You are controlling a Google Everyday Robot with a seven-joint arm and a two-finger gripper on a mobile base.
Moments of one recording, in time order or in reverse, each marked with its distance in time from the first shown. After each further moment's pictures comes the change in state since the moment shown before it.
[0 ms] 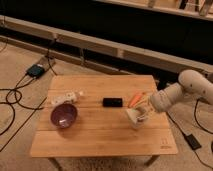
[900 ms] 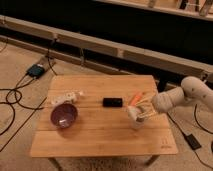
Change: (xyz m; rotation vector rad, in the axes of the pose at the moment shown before) arm -0.020 0.003 -0.004 -0.129 0.225 0.074
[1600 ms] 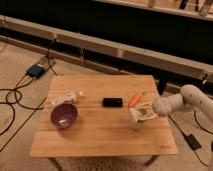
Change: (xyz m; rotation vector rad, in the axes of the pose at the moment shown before) arm -0.035 -0.009 0.008 -0.004 0.065 0.050
